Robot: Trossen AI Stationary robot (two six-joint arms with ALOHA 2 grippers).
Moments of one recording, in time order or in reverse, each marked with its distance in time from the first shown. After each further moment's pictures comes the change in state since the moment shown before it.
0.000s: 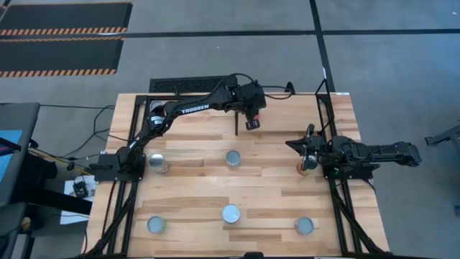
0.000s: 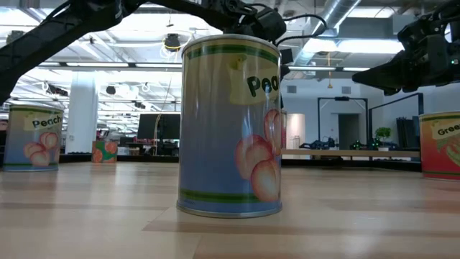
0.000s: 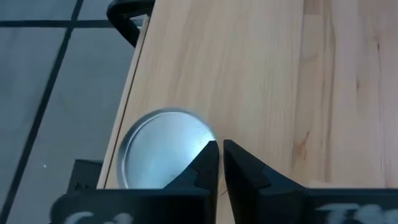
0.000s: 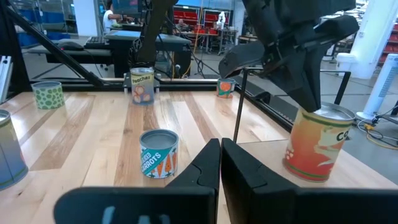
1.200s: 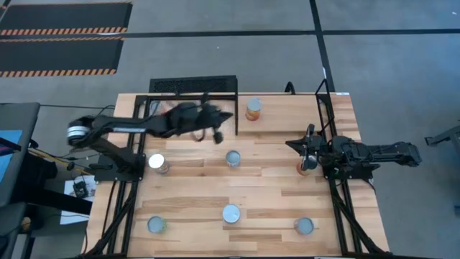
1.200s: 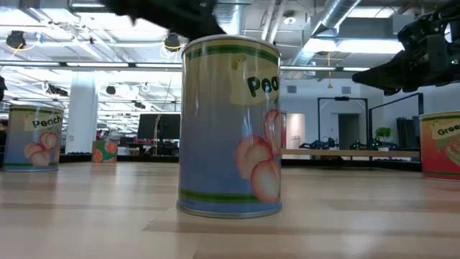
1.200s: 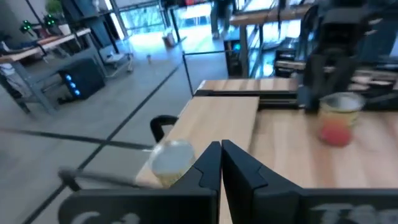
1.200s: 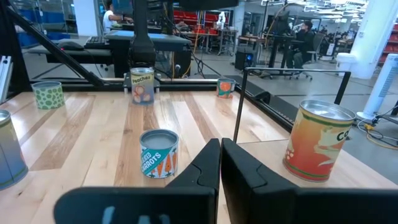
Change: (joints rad) left arm -0.107 -0.924 -1.322 1.096 -0.028 -0.111; right arm 0.000 0.000 0.000 0.000 0.000 0.000
